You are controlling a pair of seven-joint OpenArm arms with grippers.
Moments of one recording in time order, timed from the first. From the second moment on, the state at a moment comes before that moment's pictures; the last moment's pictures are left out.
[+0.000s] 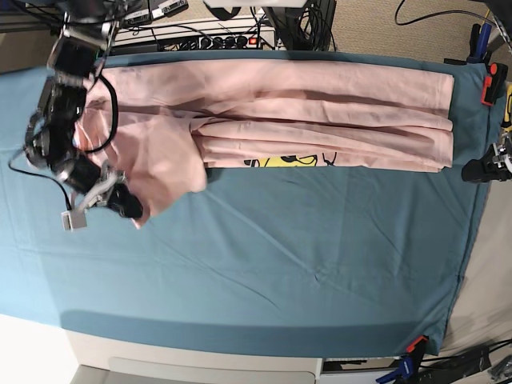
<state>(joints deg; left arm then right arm) -6.2 -41.7 -23.3 57.8 -82.9 -43.3 80.8 3.8 20.6 24.3 88.1 53.2 39.5 -60.8</state>
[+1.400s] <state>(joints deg) -6.4 -41.7 -23.3 57.7 -82.9 -43.3 80.1 -31.7 20.5 12.6 122.3 55.7 39.8 -58.0</state>
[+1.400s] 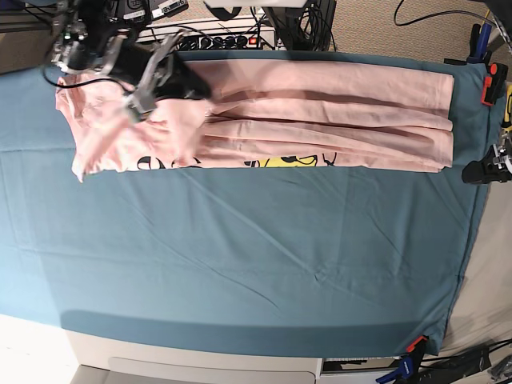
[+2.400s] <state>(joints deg) -3.1 -49.9 -23.3 57.9 -82.9 -43.3 81.2 -31.4 13.3 25.3 128.5 40.2 39.8 -46.7</state>
